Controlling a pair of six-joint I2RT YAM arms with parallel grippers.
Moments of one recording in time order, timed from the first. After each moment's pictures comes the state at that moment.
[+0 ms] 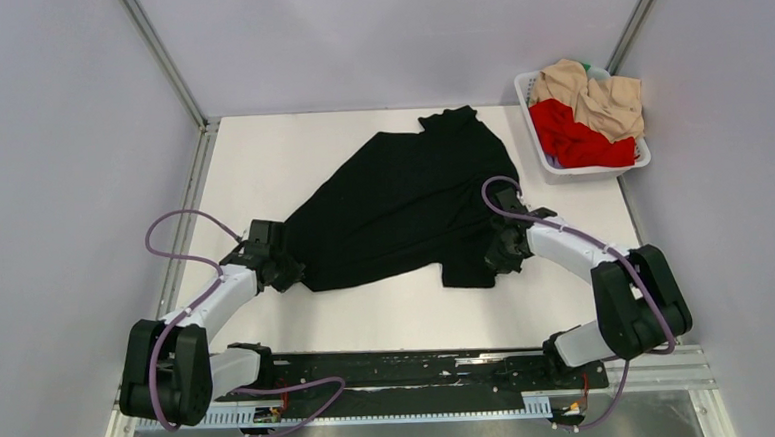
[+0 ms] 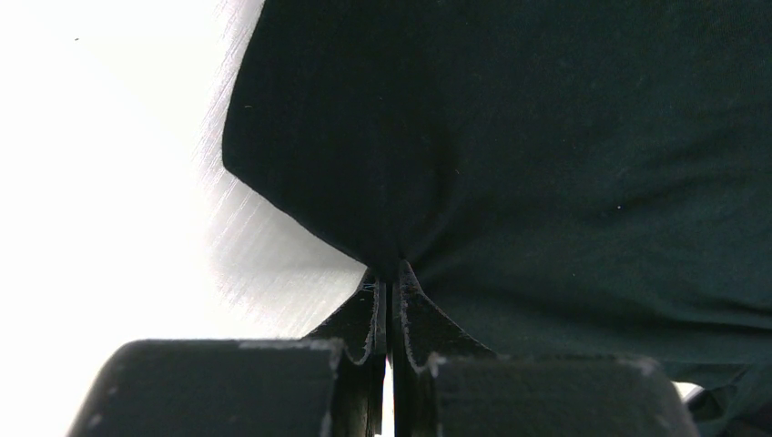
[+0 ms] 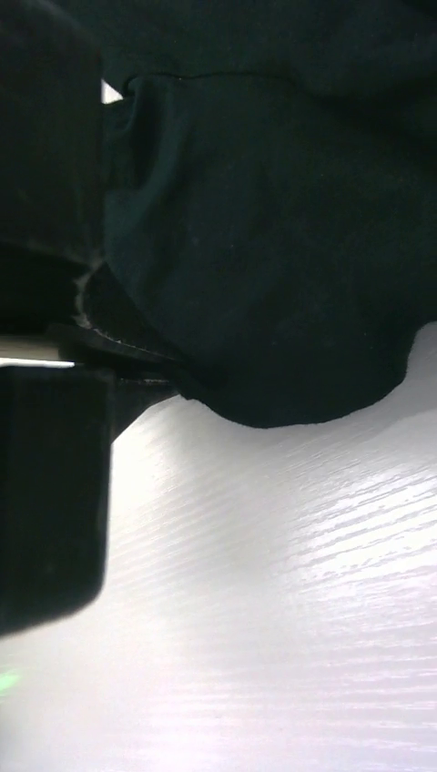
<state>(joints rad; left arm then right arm) -0.18 1.18 0.51 -0.40 -0.06 -0.88 0.35 1.44 0.76 -0.63 0.13 0.85</state>
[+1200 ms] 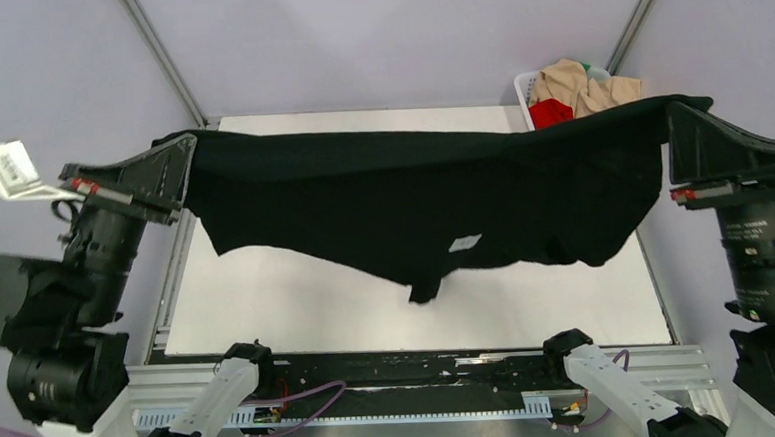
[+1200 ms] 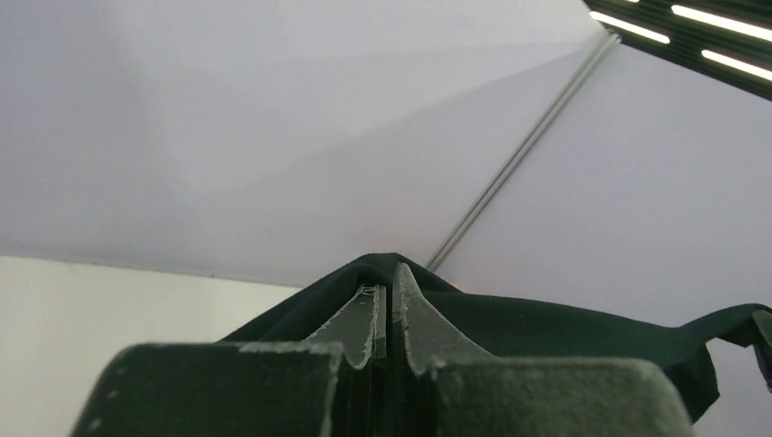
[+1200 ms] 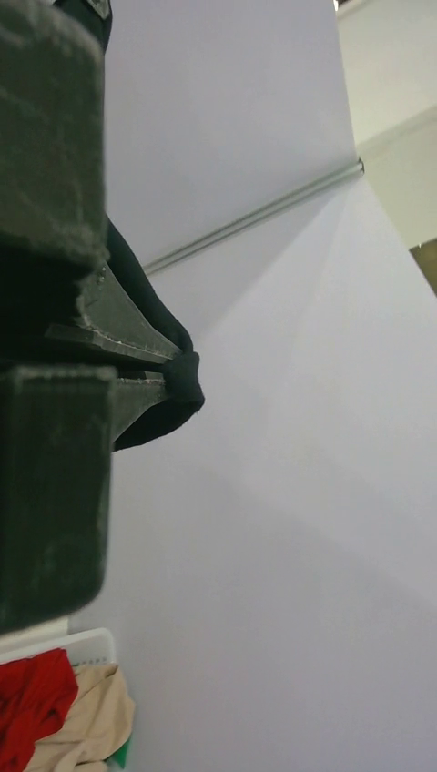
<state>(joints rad) -0.18 0.85 1.85 -0.67 0.11 -0.64 0.32 0.80 1.85 -0.55 0.14 0.36</state>
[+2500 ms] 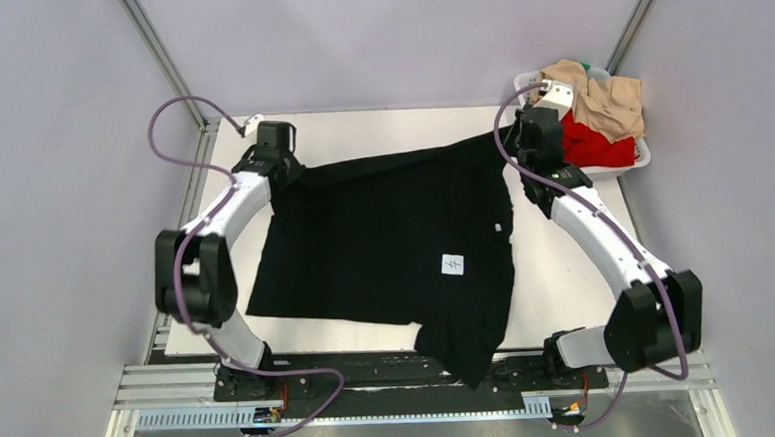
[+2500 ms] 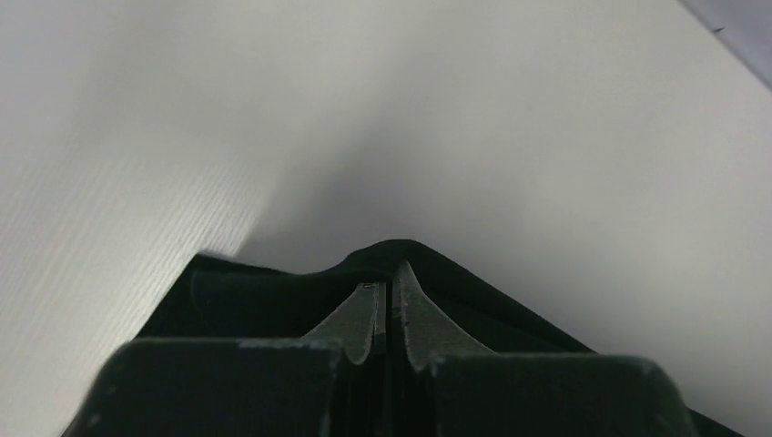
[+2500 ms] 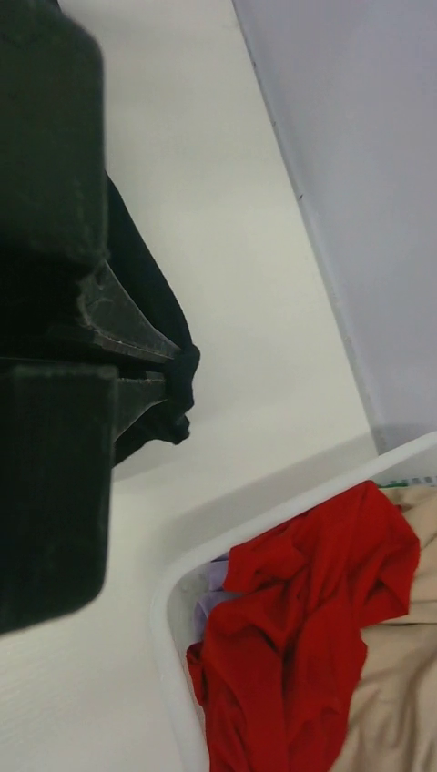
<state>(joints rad) -0.18 1.57 1.22 -0.32 -0.31 -0.67 0.26 1.30 1.14 -0.09 0.39 0.35</state>
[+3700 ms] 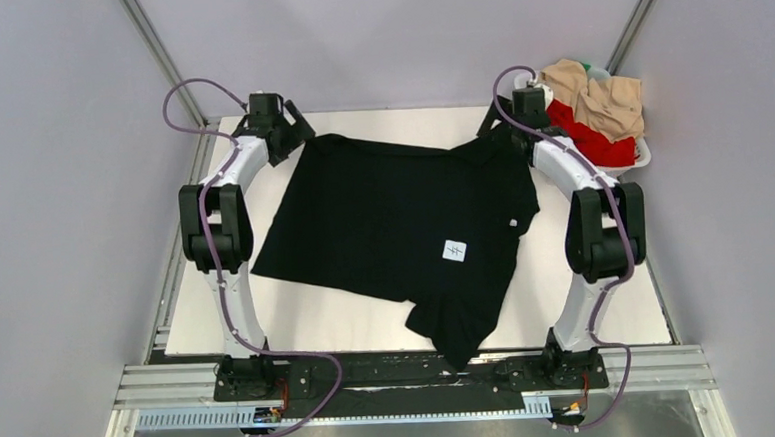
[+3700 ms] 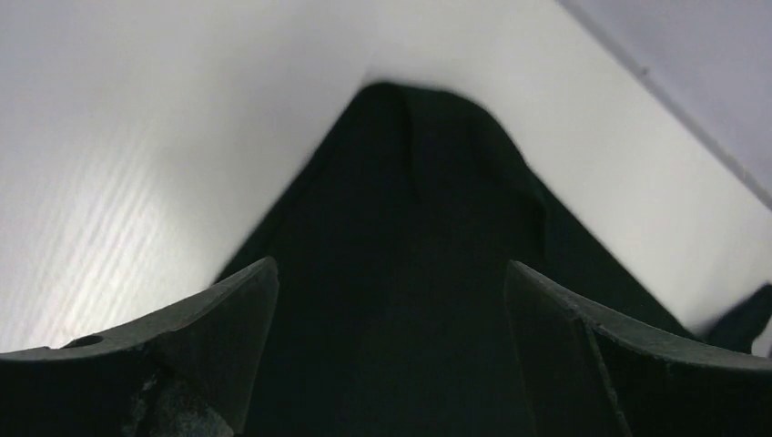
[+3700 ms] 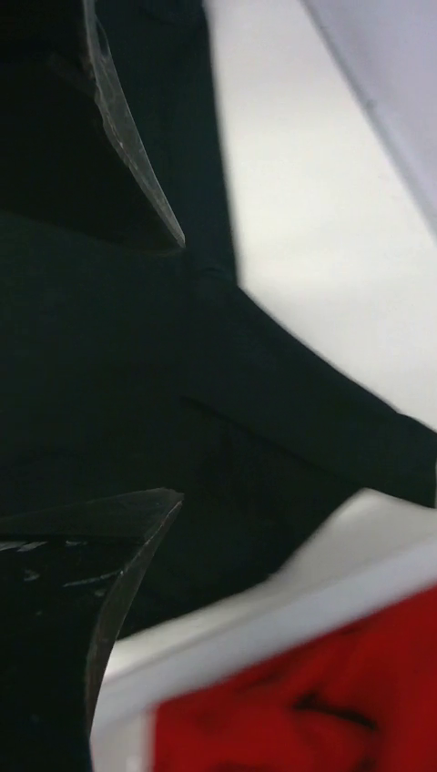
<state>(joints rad) -0.07 2.14 1.80 -0.35 -0.03 -0.65 0.08 1.95 1.56 -0.22 0.11 0.50</state>
